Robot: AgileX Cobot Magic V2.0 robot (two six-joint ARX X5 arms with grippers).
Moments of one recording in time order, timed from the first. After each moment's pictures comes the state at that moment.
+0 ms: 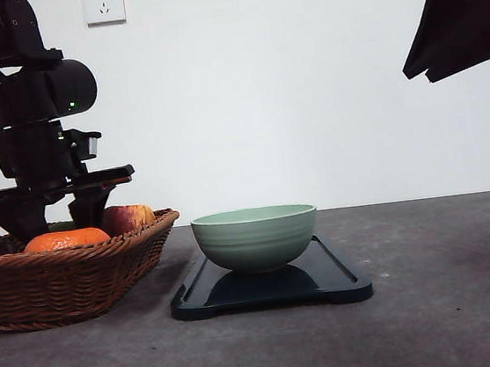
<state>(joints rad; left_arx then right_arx) -0.25 1.91 1.42 -0.74 0.00 -0.18 0.42 0.87 0.64 -0.27 -0.15 0.08</state>
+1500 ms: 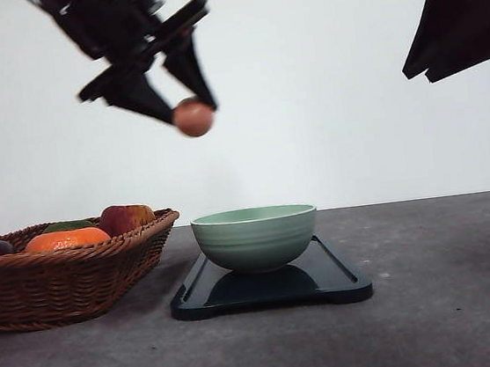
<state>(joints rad) -0.53 1.67 1.42 -0.43 0.20 -0.18 0.42 0.87 0.64 -0.27 -0.15 0.08</state>
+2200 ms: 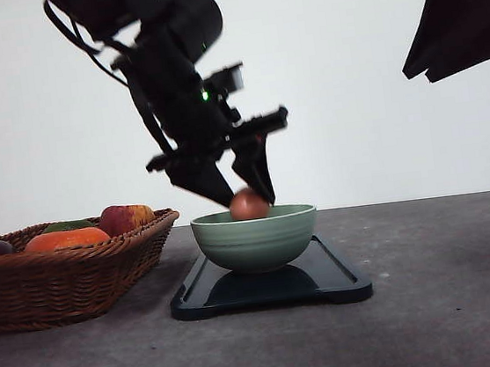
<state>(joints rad) -0.63 1.95 1.42 -0.31 0.05 -0.12 0.42 0.87 0.64 -0.27 -0.15 0.08</state>
